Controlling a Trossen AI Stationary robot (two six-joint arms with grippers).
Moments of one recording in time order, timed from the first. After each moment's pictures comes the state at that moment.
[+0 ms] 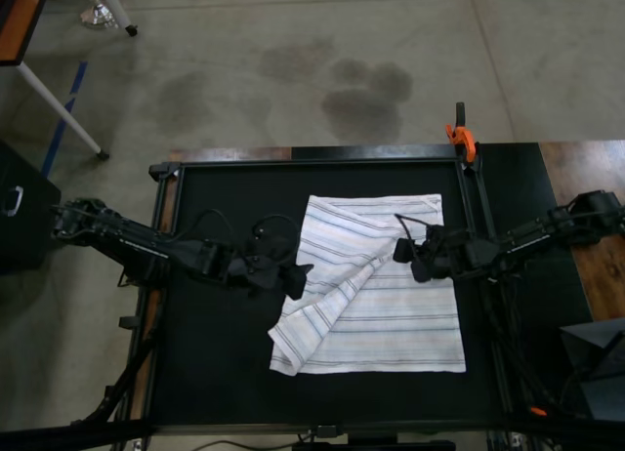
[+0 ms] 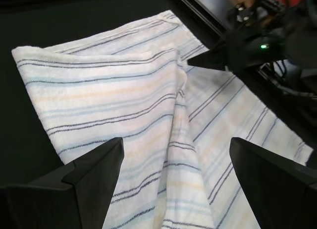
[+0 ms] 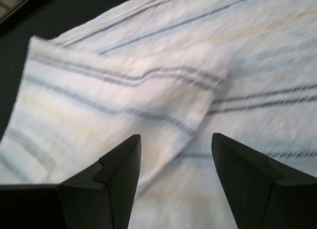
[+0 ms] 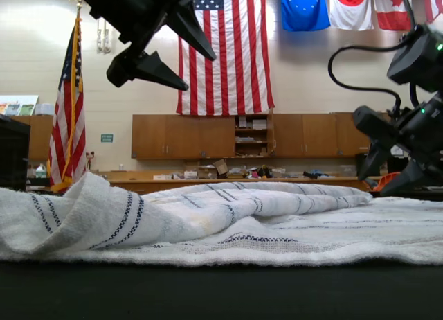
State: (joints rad) left arm -0.28 1.40 1.02 -0.29 -0.62 -0.92; right arm 0.12 1.13 0.27 -0.15 0.69 1.68
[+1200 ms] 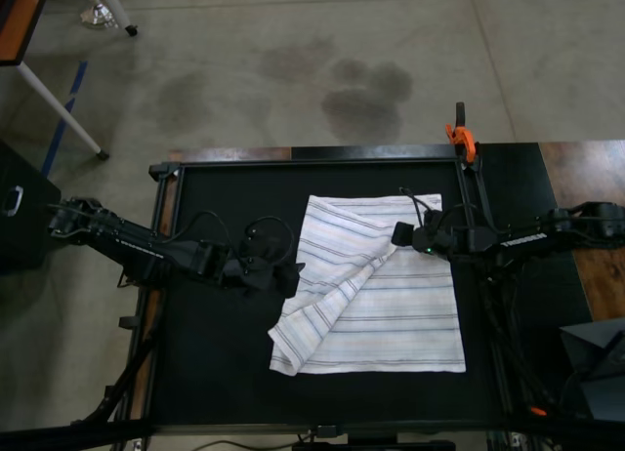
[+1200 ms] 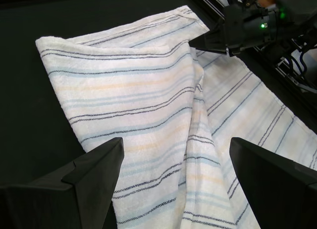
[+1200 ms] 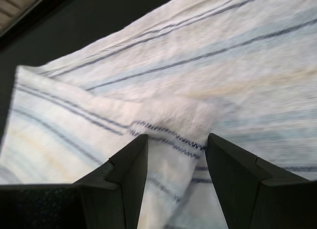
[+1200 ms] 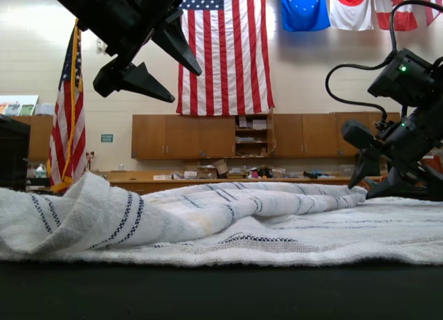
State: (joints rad) left arm -0.28 1.36 0.95 -0.29 -0.64 -0.95; right arm -0.17 1.13 0.20 0.11 0.50 1.40
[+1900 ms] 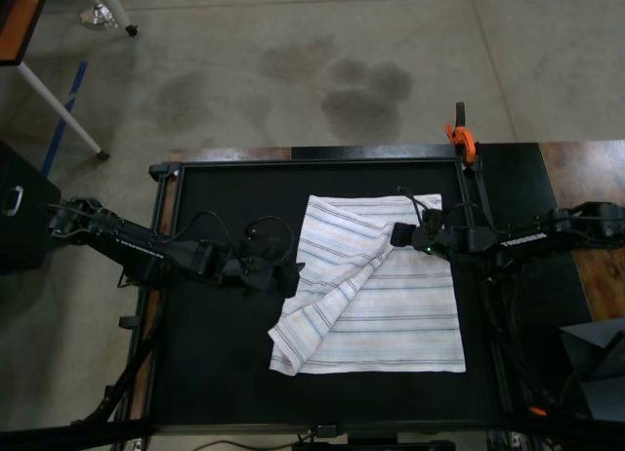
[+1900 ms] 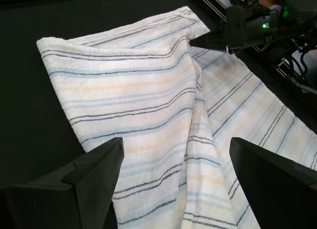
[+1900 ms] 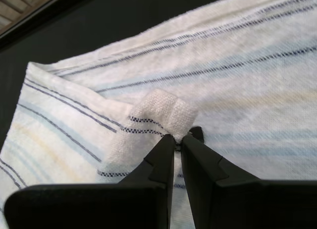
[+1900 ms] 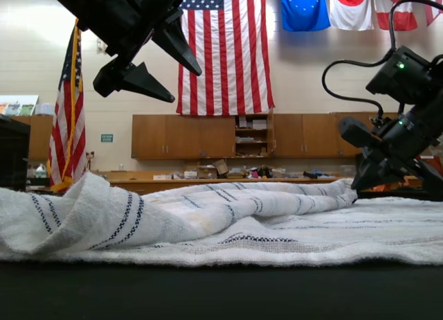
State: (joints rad) left arm -0.28 1.36 0.95 -0.29 -0.65 -0.95; right arm -0.17 1.13 0.22 0.11 0.53 1.31
